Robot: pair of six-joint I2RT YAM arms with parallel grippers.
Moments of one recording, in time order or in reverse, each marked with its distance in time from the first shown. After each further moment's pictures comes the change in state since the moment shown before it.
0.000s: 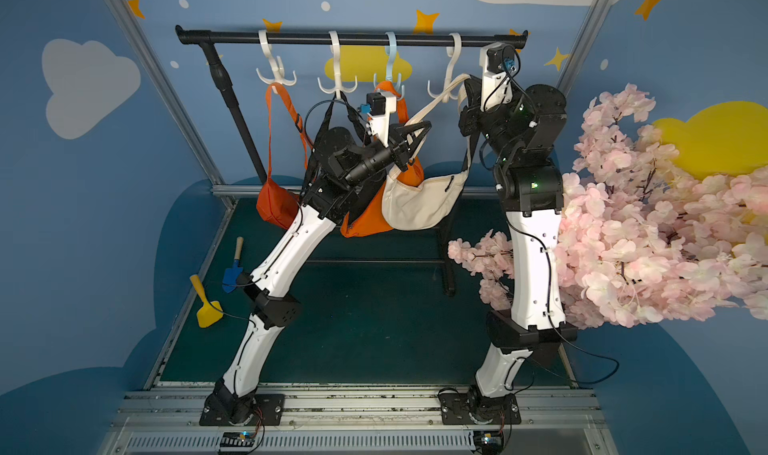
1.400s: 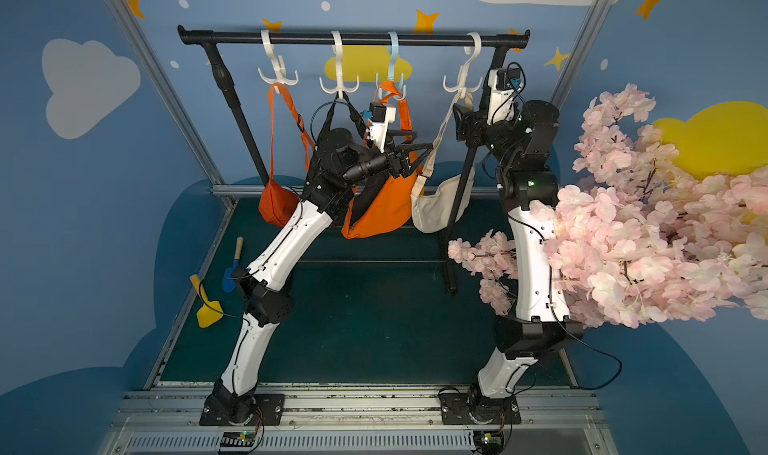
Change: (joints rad) left arm 0.053 -0.048 -0.166 -0.008 0.177 -0.047; right arm -0.095 -0.085 -0.334 0.127 -0.114 0.153
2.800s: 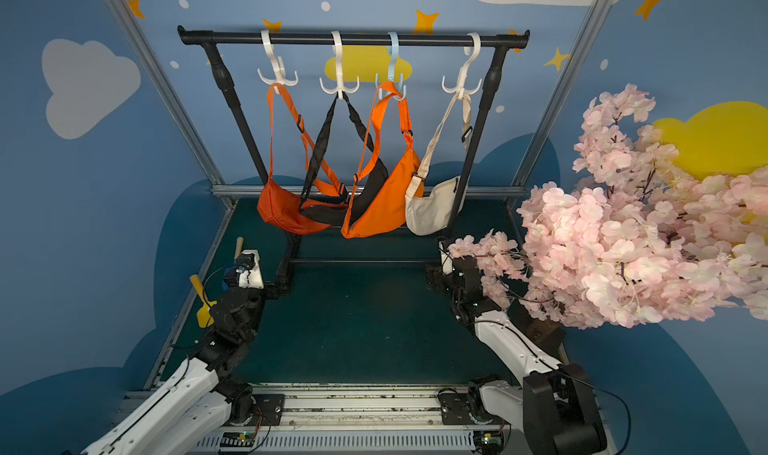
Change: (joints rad) left arm 0.280 -1.545 -2.338 0.315 -1.017 0.295; right arm 0.188 -0.524 -1.725 0.563 0.392 -0.032
